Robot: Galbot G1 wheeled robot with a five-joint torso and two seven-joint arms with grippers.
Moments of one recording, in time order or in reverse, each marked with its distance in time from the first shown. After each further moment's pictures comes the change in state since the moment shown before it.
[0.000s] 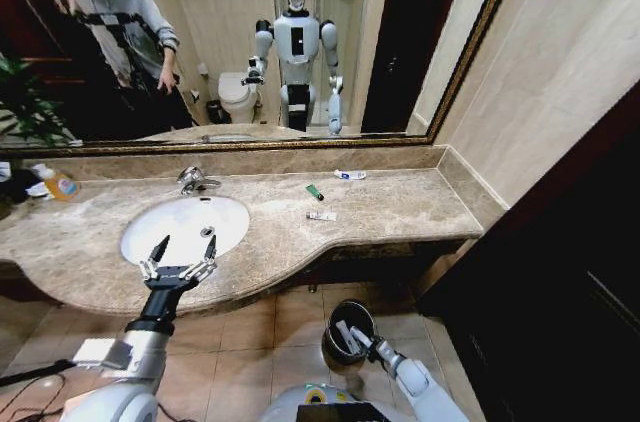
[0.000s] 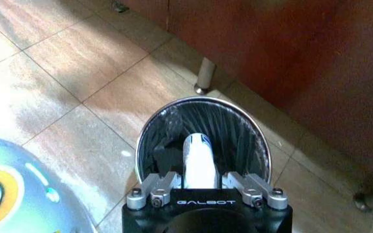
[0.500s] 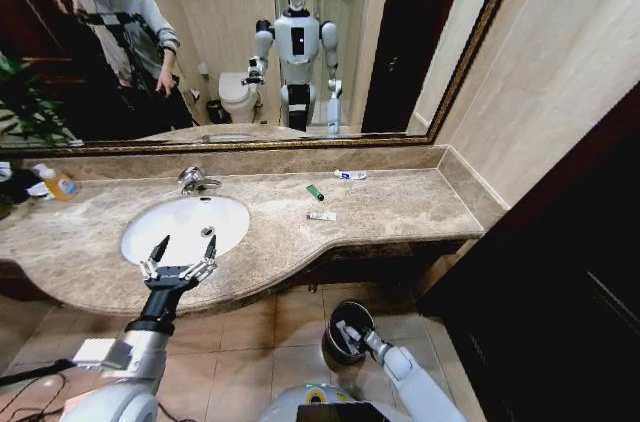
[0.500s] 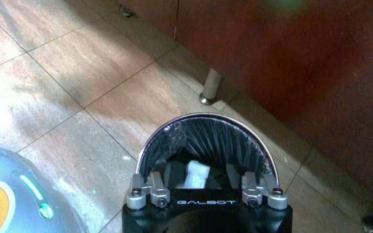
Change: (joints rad) left arm 0.000 0.000 0.000 0.000 0.000 0.000 0.000; right arm 0.055 0.022 -0.032 -0.050 -0.032 0.009 0.004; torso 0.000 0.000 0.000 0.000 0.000
